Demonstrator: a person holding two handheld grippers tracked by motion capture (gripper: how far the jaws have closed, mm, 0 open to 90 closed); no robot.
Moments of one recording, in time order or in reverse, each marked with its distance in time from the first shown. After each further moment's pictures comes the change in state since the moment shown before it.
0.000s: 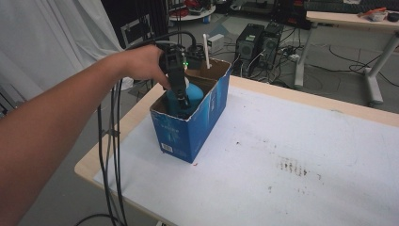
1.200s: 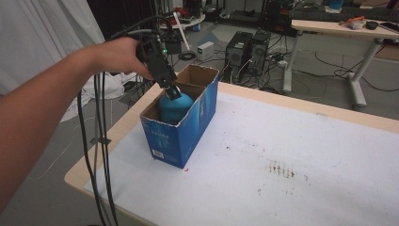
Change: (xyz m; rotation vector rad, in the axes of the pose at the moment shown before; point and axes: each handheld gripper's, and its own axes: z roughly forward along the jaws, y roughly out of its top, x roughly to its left) left arm -0.008 -0.012 -0.058 -0.214 0.029 -0.043; right arm 0.007 -0.005 0.000 -0.014 -0.001 0.000
